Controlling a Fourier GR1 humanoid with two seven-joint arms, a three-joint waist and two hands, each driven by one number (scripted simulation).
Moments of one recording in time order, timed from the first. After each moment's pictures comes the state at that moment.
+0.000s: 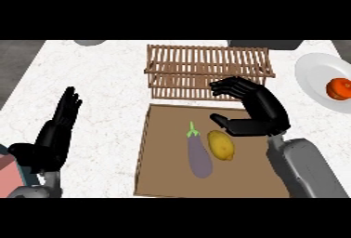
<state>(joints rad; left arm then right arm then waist) -0.04 0.27 -0.07 -1.59 0.10 0.19 -0.01 -0.40 -0.25 0.24 -1.44 -0.35 0.09 0.01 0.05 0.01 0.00</state>
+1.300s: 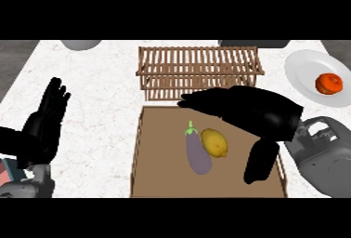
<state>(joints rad) -0.09 0.27 -0.02 -1.67 0.09 0.24 0.15 -0.74 -0.55 0.53 -1.75 0.01 0.62 0.40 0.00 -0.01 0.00</state>
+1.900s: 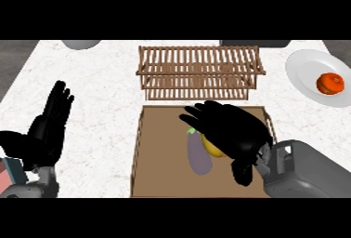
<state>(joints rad) -0.07 0.23 -0.02 -1.66 0.08 0.23 0.13 -0.67 -0.49 0.70 -1.77 0.39 0.62 0.52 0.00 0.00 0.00</state>
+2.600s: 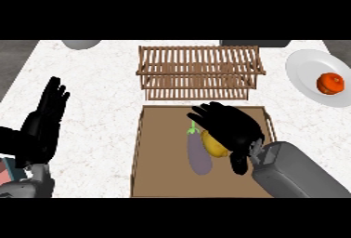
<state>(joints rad) -0.09 0.23 0.03 -1.67 0.06 0.18 0.17 -0.54 -0.40 0.64 -1.61 0.69 0.59 0.31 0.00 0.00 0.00</state>
